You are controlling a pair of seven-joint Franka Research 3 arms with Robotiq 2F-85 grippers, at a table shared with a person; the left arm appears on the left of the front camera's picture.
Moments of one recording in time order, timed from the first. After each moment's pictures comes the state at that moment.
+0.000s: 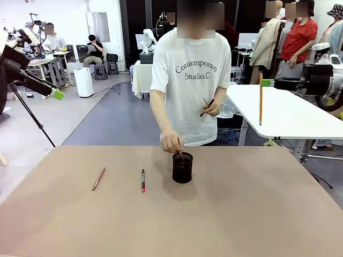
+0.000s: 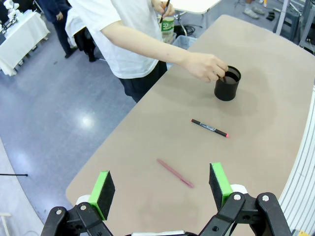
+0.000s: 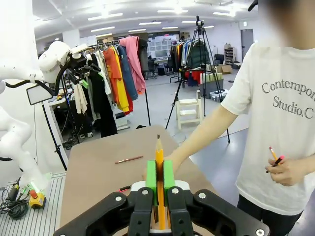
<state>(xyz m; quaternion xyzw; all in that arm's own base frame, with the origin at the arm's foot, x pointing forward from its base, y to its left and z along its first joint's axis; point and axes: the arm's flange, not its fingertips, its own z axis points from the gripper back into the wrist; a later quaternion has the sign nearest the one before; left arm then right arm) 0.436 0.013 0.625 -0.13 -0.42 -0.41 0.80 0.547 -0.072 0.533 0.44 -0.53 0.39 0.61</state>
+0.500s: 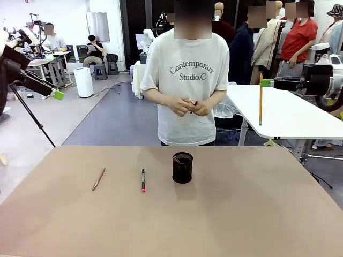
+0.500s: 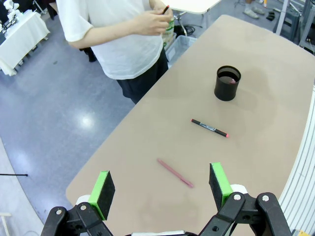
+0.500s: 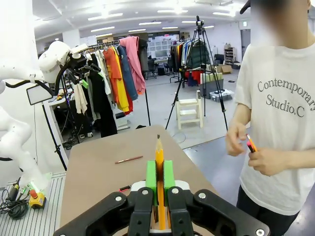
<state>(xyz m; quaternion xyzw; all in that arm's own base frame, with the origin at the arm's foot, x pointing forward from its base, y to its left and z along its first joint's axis) 0.436 0.013 0.625 -0.13 -0.42 -0.41 0.80 0.547 -0.072 0.533 0.44 -0.53 0.39 0.61</state>
